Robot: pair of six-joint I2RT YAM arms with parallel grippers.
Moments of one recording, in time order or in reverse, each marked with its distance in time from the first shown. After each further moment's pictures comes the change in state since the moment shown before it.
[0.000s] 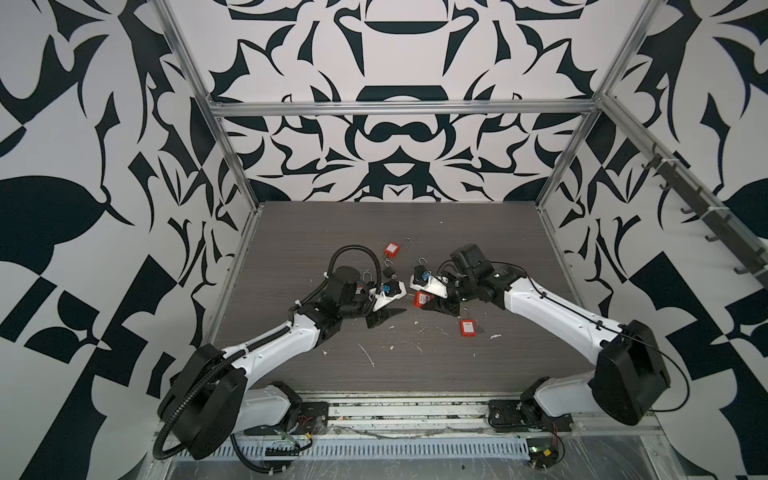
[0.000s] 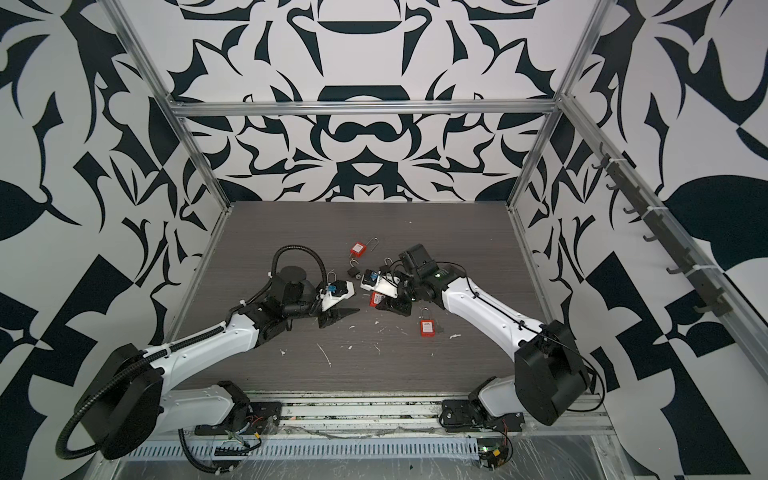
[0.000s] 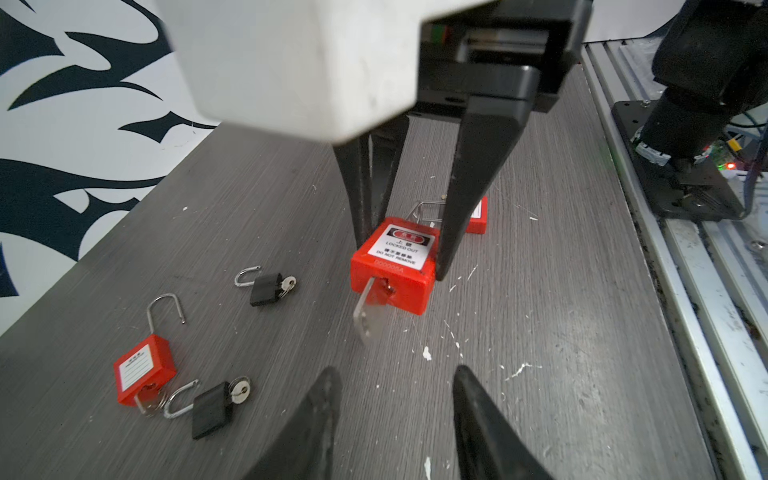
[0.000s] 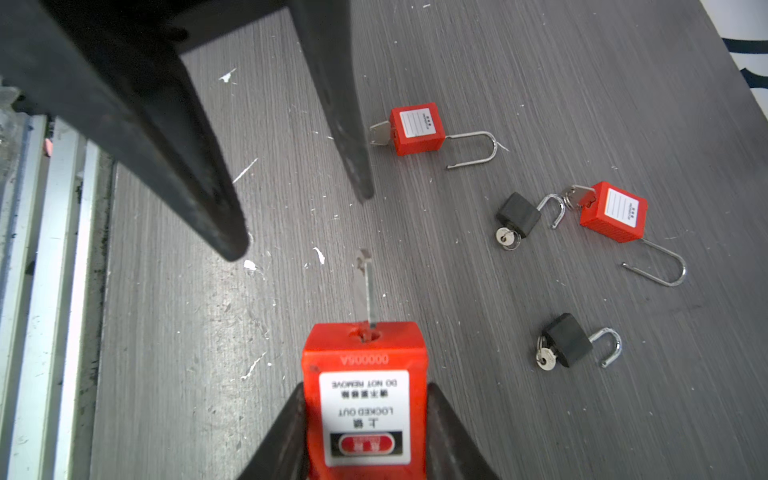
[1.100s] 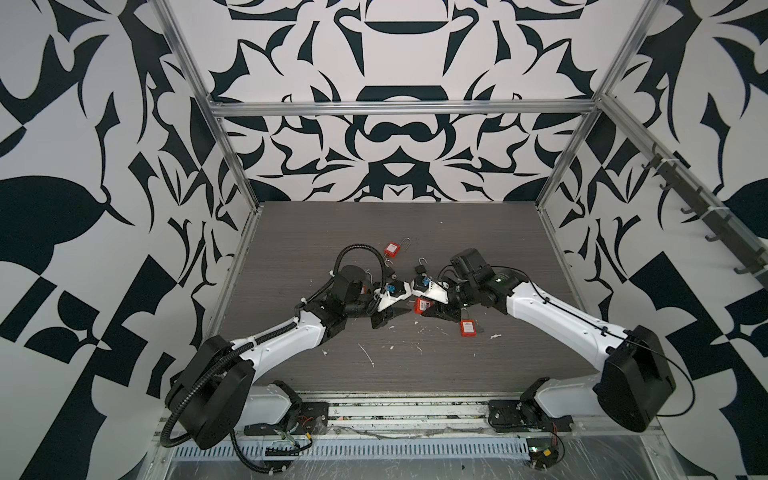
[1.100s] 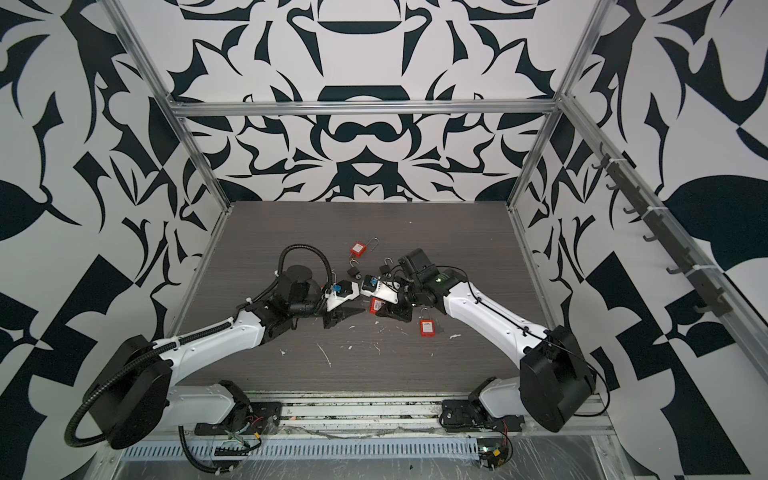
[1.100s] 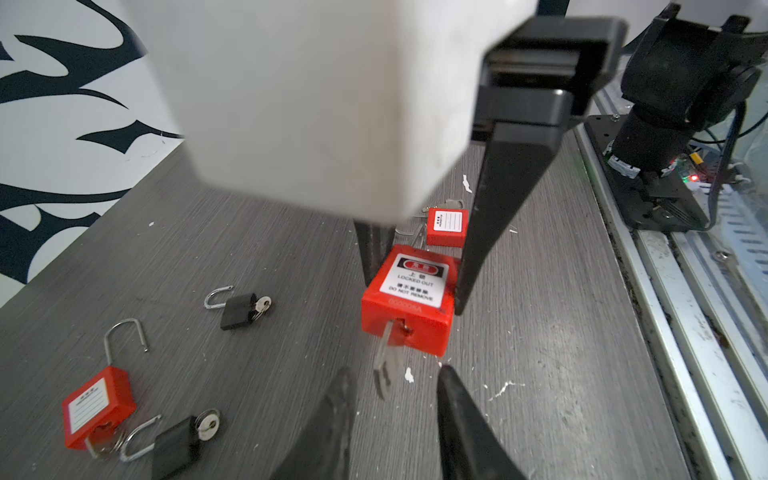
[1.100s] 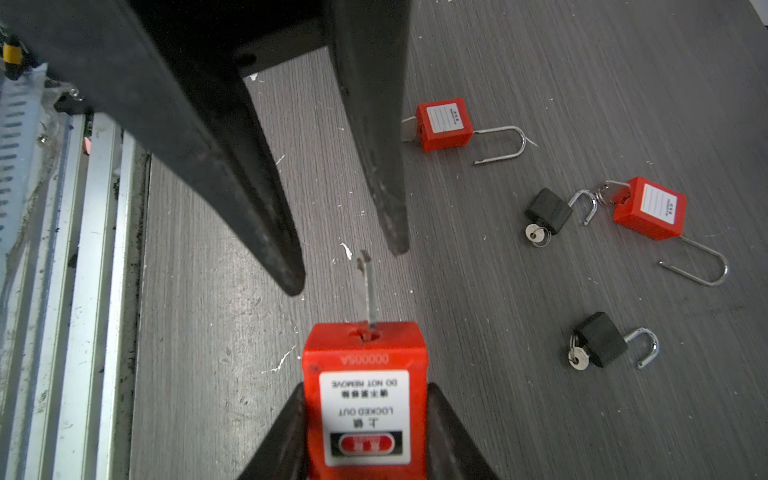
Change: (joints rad) left arm -0.030 0.037 0.004 0.027 0.025 -0.023; right arm 0.028 -0.028 -0.019 -0.026 -0.006 0.018
